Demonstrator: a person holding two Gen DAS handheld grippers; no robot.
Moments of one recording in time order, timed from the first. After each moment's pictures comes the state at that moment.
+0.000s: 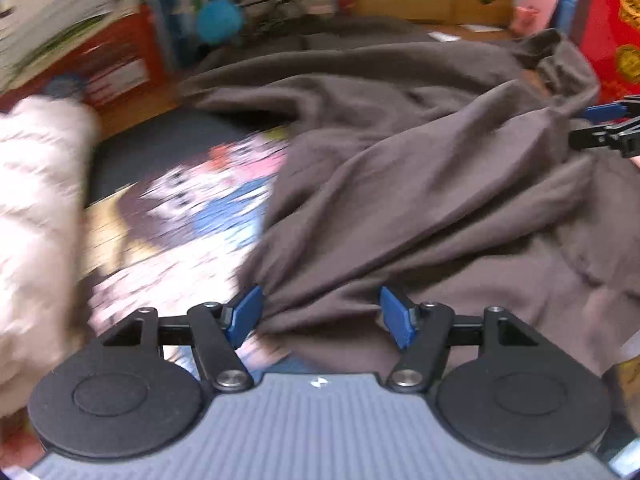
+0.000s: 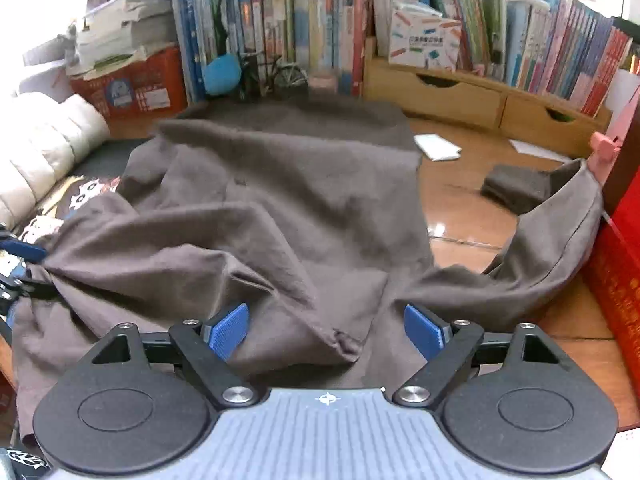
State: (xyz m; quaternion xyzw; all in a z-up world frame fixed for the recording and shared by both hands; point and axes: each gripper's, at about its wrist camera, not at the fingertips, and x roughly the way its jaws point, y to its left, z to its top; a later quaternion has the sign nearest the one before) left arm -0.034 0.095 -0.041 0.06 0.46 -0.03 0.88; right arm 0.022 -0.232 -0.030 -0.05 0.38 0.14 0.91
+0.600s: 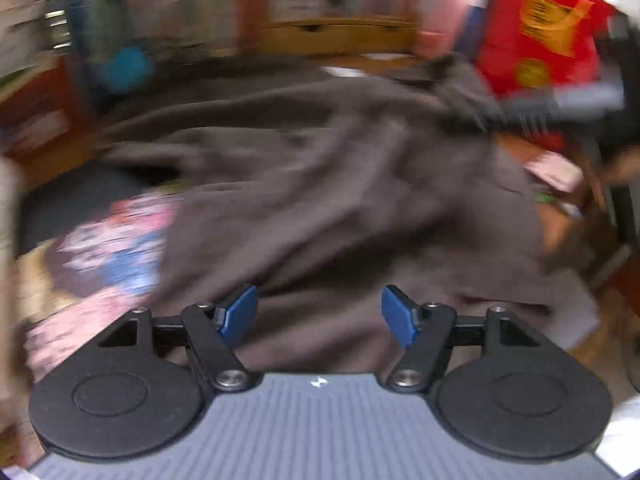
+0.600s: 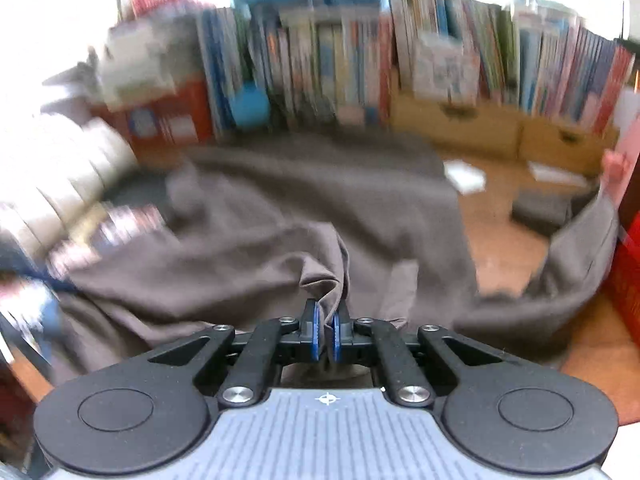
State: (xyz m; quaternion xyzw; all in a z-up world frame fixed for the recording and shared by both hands) left arm -0.049 0.042 -0.015 0.04 0.42 -0.20 0.89; right arm -0.007 -0.206 0.019 -0.01 0.31 0.16 0.94
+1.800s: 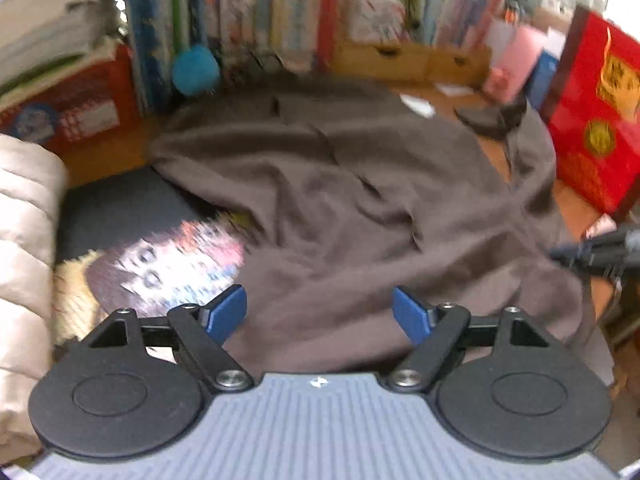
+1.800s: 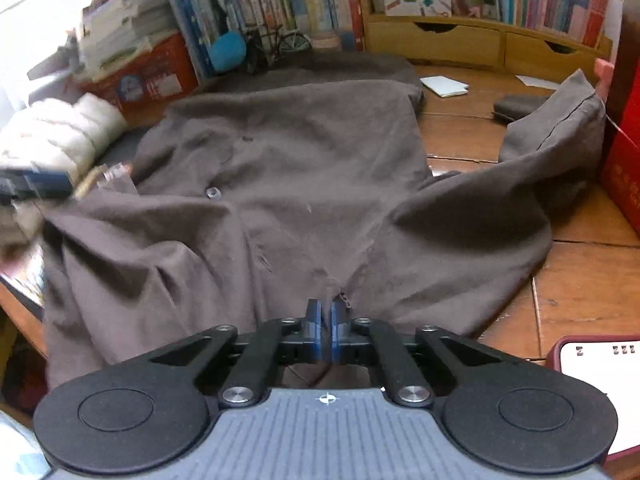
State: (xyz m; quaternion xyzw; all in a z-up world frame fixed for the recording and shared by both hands) left arm 0.009 0.082 -0.005 0.00 0.42 -0.11 0.90; right arm -0.009 -0.248 -0.034 0.03 0.42 0.16 0.89
